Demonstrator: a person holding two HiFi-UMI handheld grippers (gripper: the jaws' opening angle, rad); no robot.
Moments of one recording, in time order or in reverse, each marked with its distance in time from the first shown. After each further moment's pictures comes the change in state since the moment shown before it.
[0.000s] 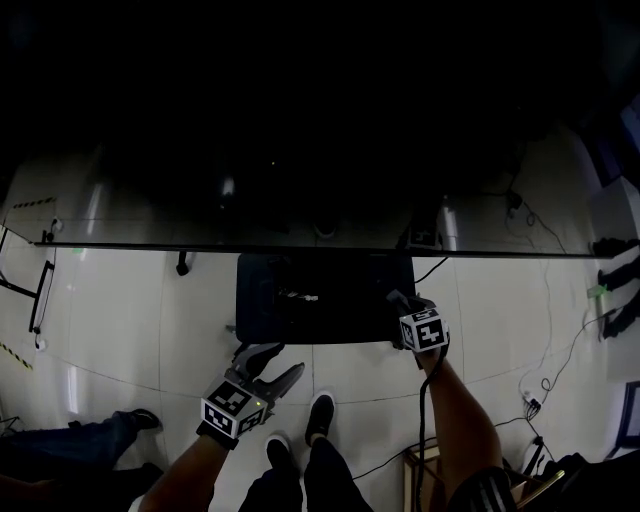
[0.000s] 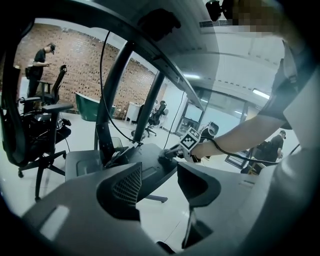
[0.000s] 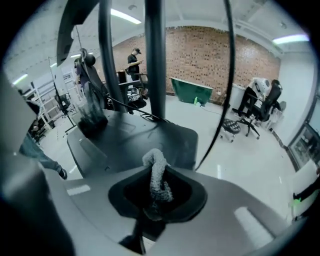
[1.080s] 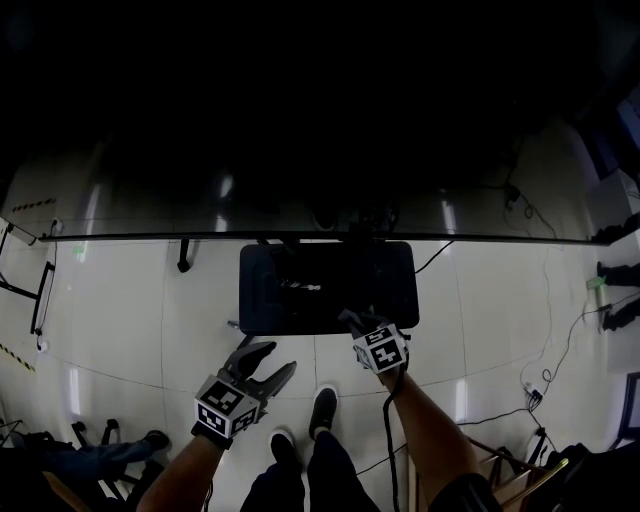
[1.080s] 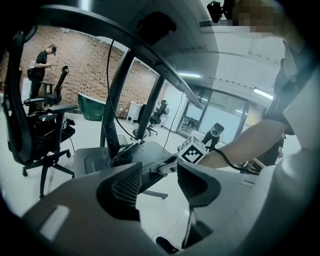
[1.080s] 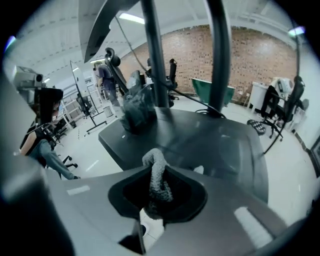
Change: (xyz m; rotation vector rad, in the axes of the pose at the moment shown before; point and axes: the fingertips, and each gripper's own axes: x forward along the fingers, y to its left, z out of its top) left arm -0.030 -0.001 -0.009 -0.005 0.017 0.013; right arm 0.007 0.149 -0.014 -0.051 -0.023 0.205
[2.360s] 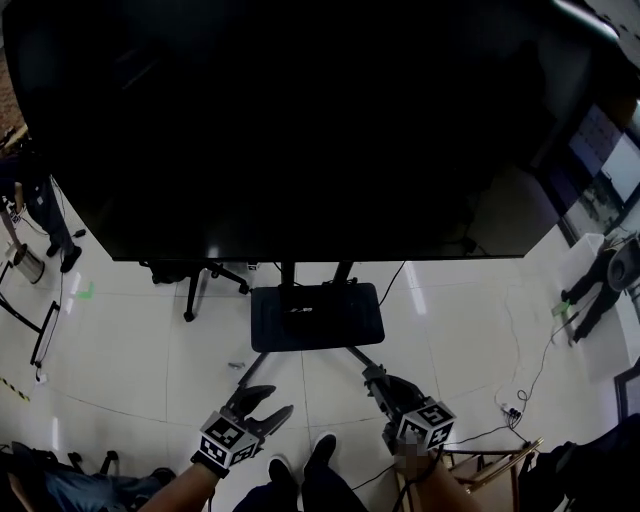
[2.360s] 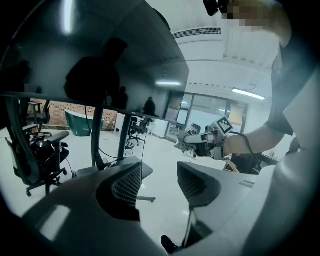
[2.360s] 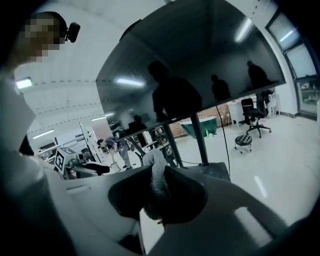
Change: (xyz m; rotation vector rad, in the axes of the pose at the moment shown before) left arm -0.164 -0.144 0.055 0.136 -0.061 -0.104; right arm -0.363 0.135 0.058 0.297 -0.560 0.040
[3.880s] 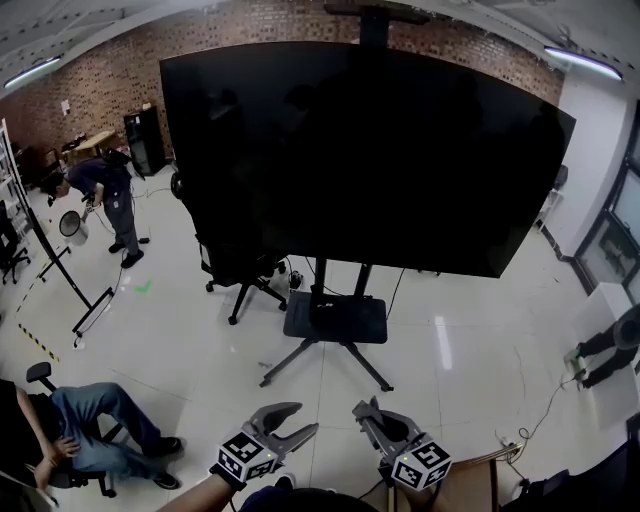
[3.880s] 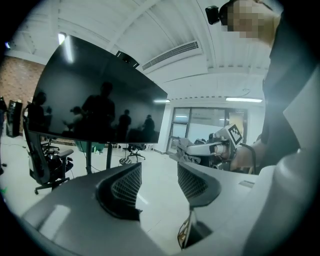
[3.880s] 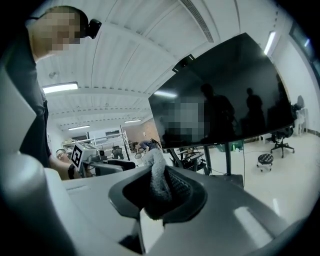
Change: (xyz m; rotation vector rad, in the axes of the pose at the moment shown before) left arm -0.139 -0.299 0.052 0.044 -0.190 0.094; right arm -0.281 0.202 0.009 -0.197 -0.081 0.269
